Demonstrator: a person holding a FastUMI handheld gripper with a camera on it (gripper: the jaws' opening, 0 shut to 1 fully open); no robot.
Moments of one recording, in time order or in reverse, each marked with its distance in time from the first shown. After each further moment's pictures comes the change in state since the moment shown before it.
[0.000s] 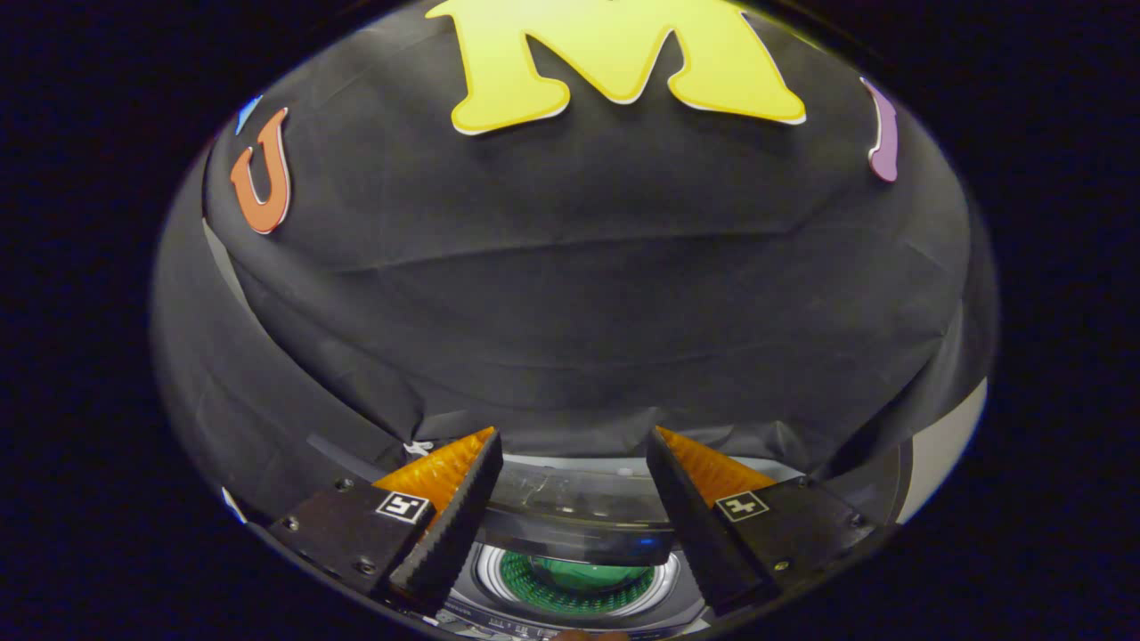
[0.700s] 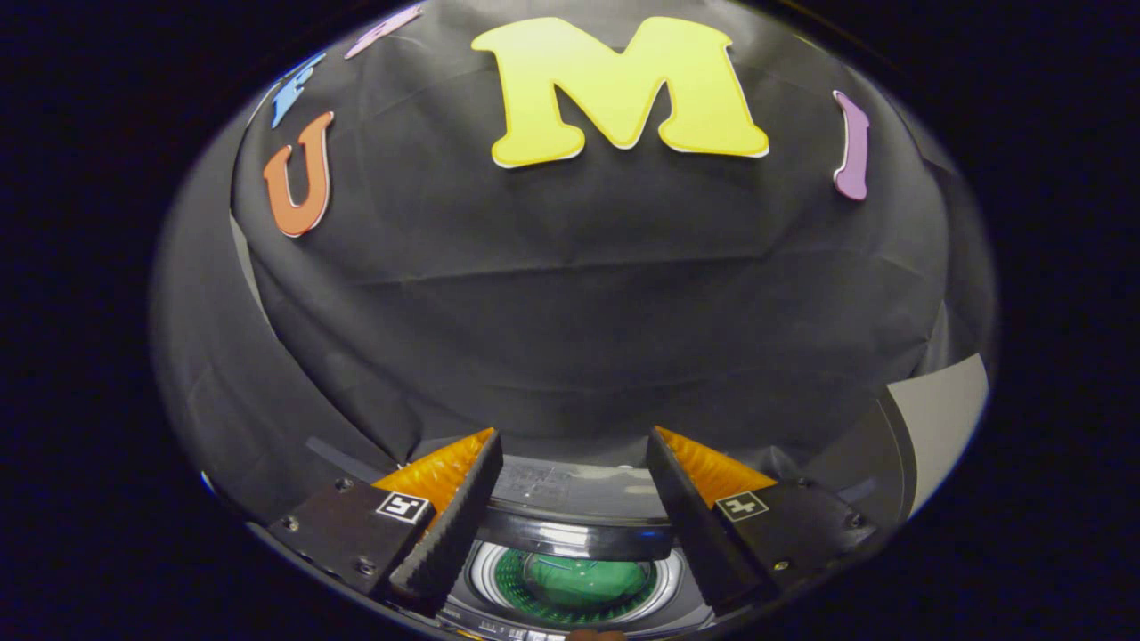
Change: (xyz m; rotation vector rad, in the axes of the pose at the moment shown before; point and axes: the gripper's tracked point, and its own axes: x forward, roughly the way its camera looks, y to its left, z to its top) arm 0.006 0.004 0.004 -0.038 -0.171 0.011
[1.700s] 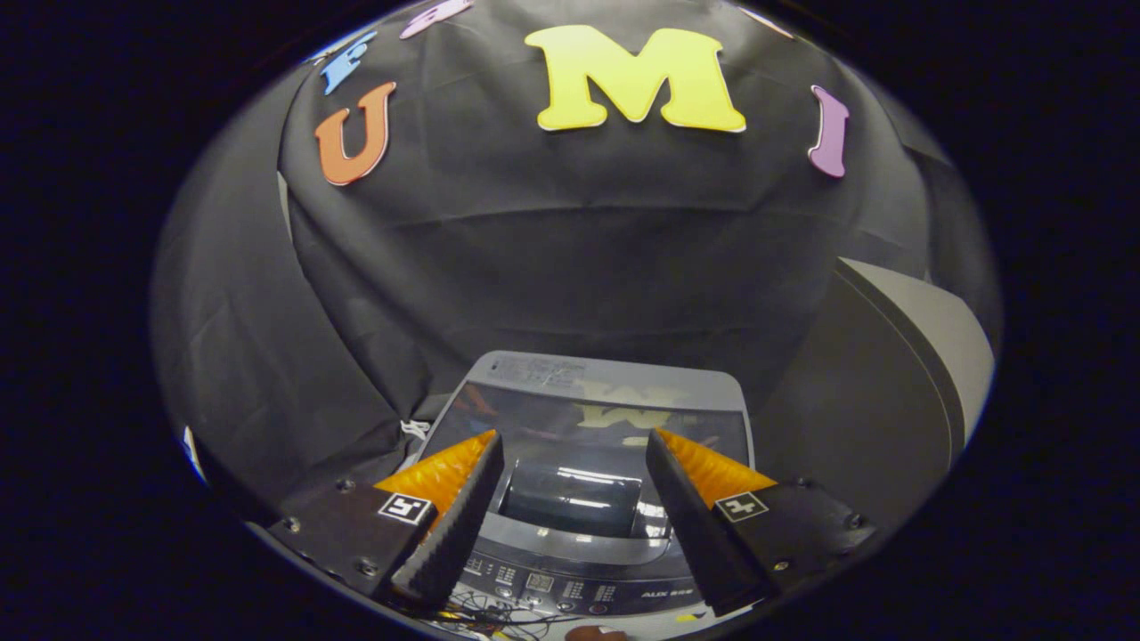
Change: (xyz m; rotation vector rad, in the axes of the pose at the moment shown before) arm -0.058 0.001 -0.106 -0.062 0.038 0.010
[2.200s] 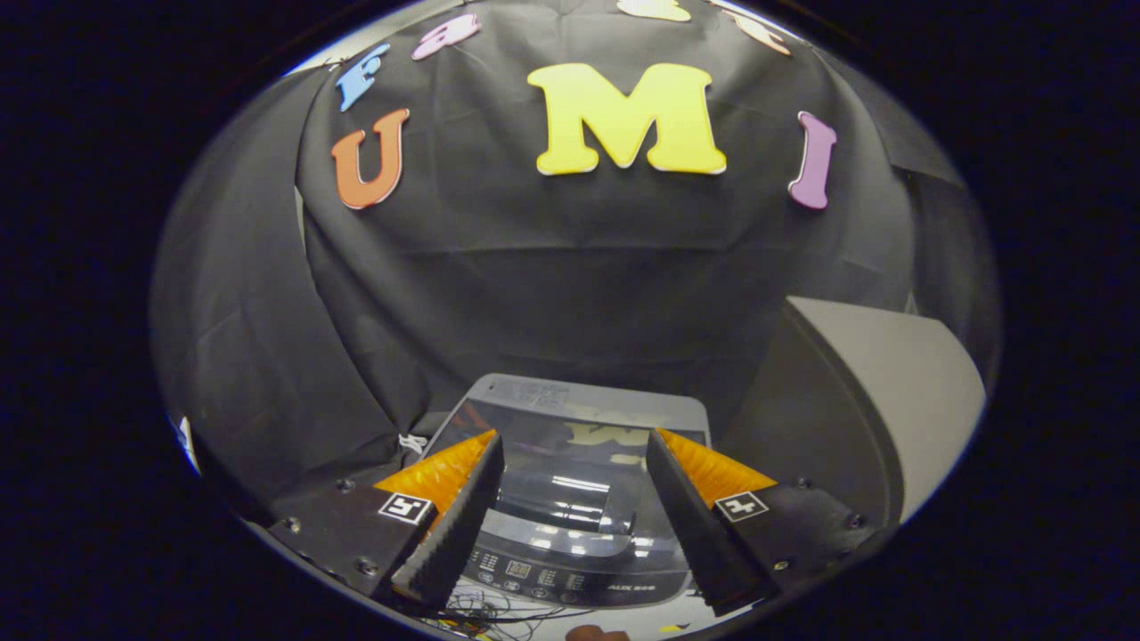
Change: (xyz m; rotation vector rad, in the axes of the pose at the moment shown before) arm -0.073 -0.028 0.029 -0.039 -0.141 0.002
